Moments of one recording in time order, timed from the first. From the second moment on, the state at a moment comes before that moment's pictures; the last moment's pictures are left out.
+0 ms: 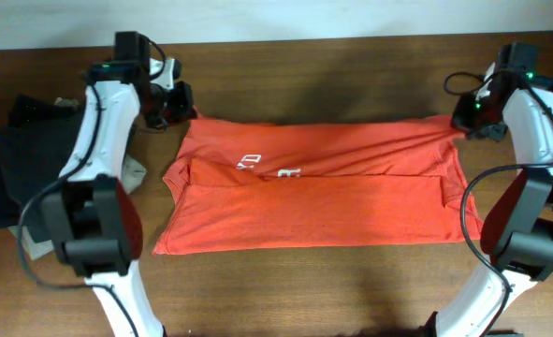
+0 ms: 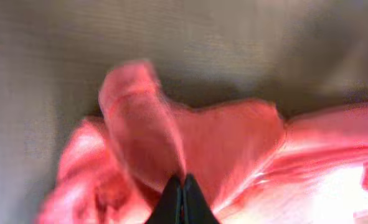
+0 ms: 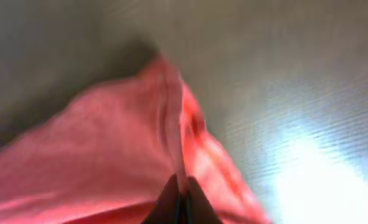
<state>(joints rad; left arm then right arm) 0.01 2.12 1.90 -1.08 0.42 -0.17 -0.31 2.06 1.73 -1.01 -0.05 0.13</state>
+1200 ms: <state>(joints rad) -0.07 1.94 1.51 -1.58 0.27 0.07 -0.32 2.05 1.69 -1.62 0.23 0.16</state>
